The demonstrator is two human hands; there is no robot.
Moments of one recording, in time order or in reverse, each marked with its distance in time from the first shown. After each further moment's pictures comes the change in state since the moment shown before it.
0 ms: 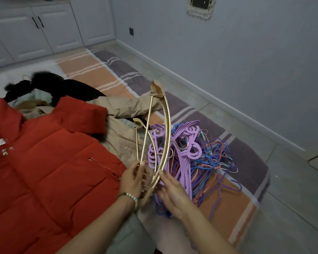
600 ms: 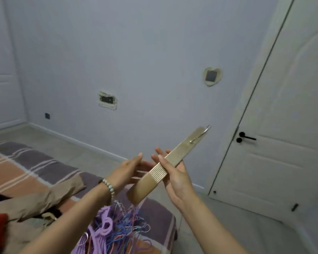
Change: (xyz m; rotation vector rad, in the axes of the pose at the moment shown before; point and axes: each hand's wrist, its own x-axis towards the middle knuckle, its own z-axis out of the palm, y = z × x) left_hand -0.113 0.381 0.115 -0.062 -0.835 0.139; right_hand -0.312 -0.300 0.031 0.107 0.124 -0.855
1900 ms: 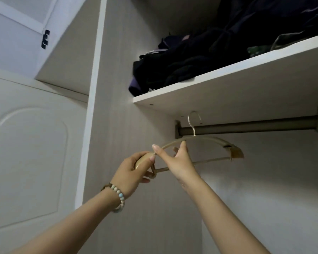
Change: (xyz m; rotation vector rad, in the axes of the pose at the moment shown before) left_hand -0.239 0.292 0.862 -0.148 -0.965 0.861; right_hand -0.534 -0.681 -0.359 -1.061 1.158 -0.883
